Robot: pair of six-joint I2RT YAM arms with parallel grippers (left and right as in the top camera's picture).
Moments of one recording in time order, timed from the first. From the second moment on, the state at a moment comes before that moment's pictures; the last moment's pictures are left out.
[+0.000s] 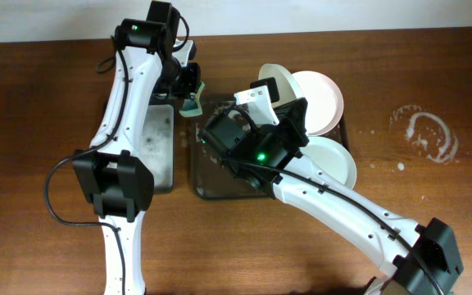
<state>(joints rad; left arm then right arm) -0.20 2.35 2.43 -1.45 0.22 -0.11 0.82 1.71 1.48 -0.91 1.35 0.29</state>
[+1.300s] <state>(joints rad) -0.21 2.35 2.43 -1.45 0.22 -0.11 0.81 1.71 1.48 -0.91 1.21 0.31</state>
